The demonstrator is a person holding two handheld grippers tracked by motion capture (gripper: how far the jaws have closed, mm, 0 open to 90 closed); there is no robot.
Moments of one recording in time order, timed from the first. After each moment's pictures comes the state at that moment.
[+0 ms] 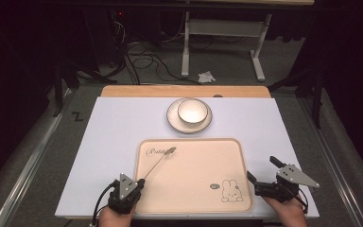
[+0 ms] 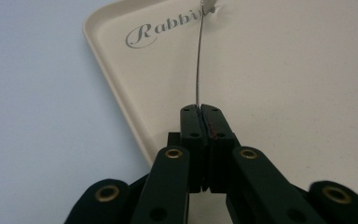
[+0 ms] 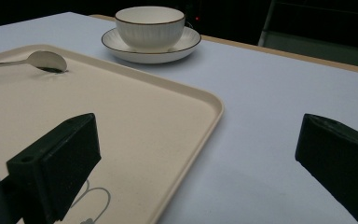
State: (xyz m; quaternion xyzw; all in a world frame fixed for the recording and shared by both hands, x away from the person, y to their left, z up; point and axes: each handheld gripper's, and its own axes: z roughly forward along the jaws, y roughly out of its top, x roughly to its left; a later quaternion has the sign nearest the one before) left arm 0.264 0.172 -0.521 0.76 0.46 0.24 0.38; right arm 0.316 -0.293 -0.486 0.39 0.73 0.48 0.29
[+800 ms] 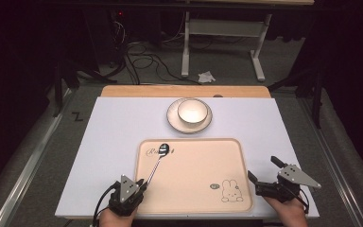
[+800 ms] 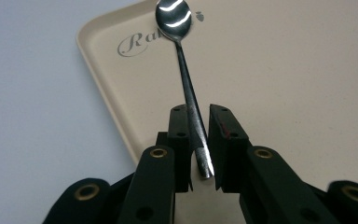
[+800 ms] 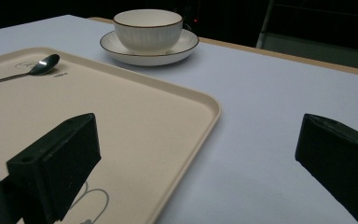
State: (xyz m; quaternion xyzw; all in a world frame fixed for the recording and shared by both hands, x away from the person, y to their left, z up) left arm 0.259 0.171 -0.516 0.76 0.45 0.25 0.39; right arm 0.315 -0.295 -0.485 0.39 0.73 0.48 0.29
